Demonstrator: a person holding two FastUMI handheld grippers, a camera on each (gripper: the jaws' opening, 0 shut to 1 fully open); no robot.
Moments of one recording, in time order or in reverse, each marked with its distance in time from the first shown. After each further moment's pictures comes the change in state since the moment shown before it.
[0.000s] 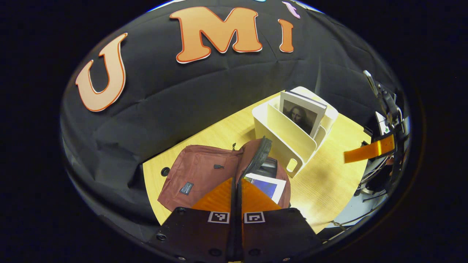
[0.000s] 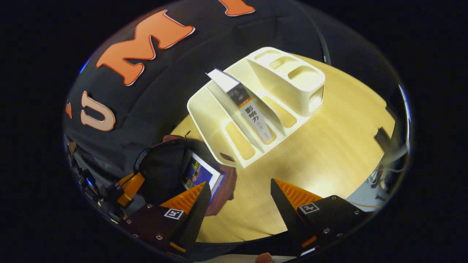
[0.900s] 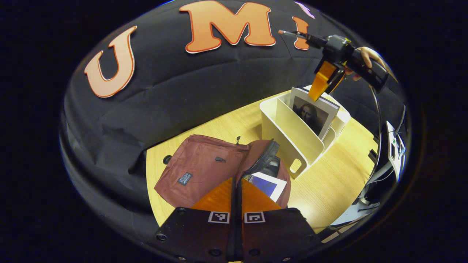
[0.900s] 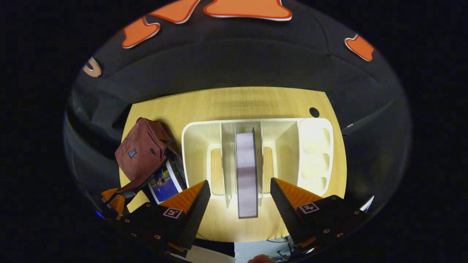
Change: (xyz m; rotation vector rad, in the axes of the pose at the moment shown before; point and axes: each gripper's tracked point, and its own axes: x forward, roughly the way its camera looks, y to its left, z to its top) left arm 0.006 -0.010 -0.012 -0.096 0.059 0.066; right arm 0.095 0.038 0.177 -0.528 0.284 -0.247
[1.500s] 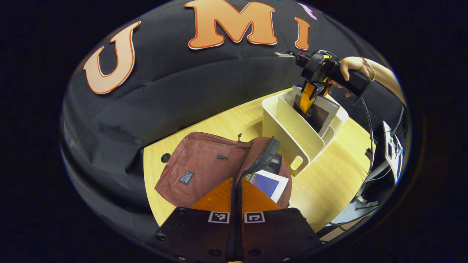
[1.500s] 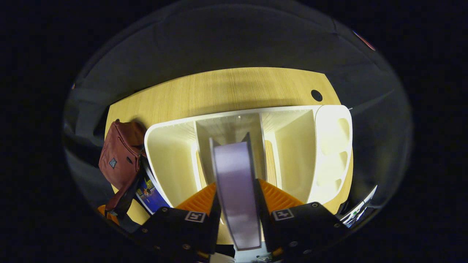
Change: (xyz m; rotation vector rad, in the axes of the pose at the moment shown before) left arm 0.000 0.014 -0.003 0.008 0.010 -0.029; right arm 0.059 -0.005 0.002 0.099 0.088 -0.021
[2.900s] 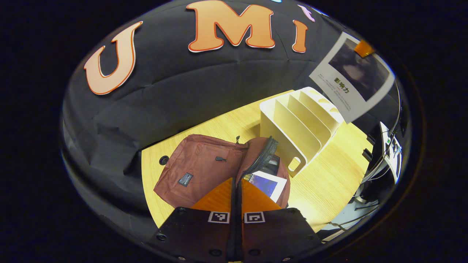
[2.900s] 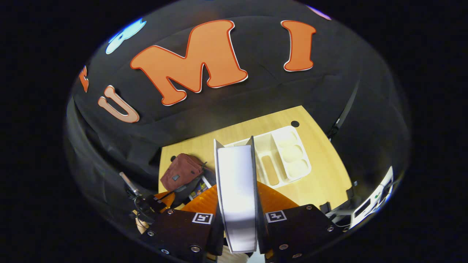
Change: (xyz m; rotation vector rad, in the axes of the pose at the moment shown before) left arm -0.006 0.000 0.000 0.006 -0.035 -0.030; right arm -0.270 -0.001 -0.102 0.208 -0.470 0.265
